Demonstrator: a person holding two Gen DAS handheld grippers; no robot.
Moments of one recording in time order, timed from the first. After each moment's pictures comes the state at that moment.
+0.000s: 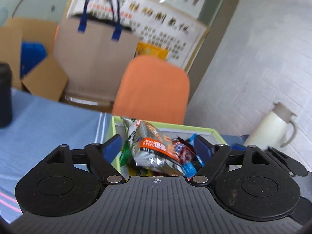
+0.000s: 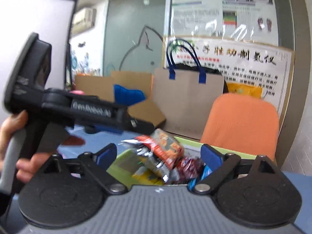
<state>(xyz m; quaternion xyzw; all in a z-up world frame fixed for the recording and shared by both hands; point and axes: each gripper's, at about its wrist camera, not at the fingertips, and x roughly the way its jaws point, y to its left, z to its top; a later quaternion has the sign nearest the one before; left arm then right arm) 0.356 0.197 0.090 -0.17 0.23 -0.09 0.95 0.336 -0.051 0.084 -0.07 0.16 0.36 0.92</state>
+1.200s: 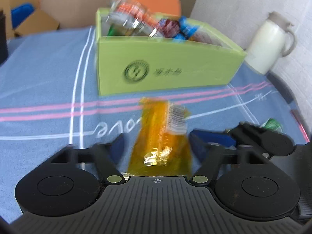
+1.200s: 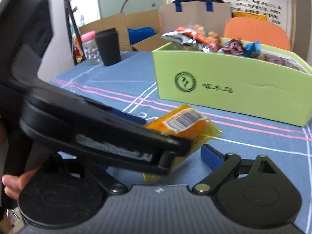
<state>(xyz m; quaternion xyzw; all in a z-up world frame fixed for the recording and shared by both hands) 0.295 0.142 0.000 -0.09 0.41 -0.12 0.90 0.287 -0.014 -0.011 -0.07 0.34 0.35 0.87</state>
